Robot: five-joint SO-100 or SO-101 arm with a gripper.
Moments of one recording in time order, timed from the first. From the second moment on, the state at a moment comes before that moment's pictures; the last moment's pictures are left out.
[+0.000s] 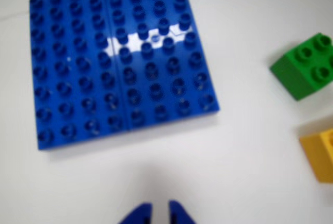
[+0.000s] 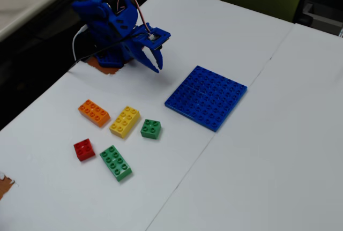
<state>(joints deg) 4.7 187.5 161.4 69.9 -80.8</state>
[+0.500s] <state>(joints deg) 18.4 155.0 130.3 72.3 -75.3</state>
